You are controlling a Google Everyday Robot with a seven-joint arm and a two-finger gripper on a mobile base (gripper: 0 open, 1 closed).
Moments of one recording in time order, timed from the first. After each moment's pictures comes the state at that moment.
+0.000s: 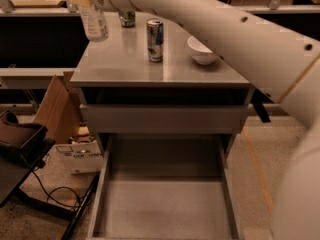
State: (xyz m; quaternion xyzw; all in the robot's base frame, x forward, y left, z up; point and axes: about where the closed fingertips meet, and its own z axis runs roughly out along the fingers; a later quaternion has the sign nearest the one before) arm 0.733 0.189 1.059 -0.35 0.69 0.25 0.59
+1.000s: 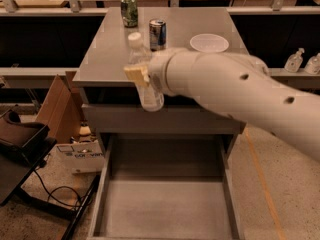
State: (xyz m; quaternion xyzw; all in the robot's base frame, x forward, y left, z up) arm 0.589 0.049 0.940 -0.32 0.75 0.16 0.55
